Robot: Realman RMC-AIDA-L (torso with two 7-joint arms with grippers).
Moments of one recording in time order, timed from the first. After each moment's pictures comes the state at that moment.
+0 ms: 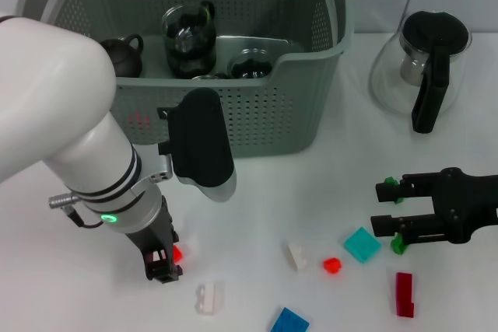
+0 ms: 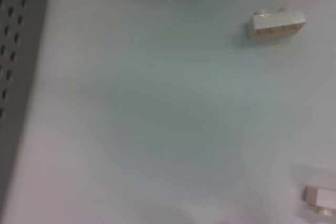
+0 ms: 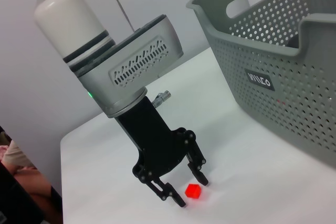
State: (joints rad) left arm -0.54 -2.18 1.68 1.31 2.80 1.52 -2.22; right arm 0.53 2.00 -0.80 -0.69 -2.06 -1.74 1.60
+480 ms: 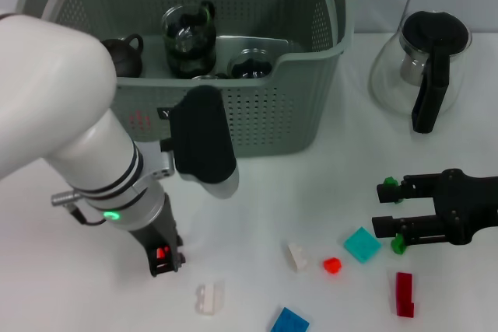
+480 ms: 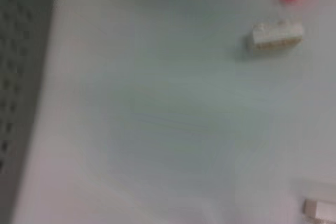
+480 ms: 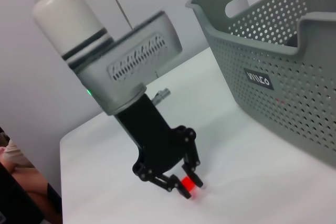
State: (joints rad) left arm -0.54 -2.18 1.67 1.33 2.78 1.52 -2.23; right arm 0.52 2.00 -0.80 -0.69 -2.06 -1.74 1.59
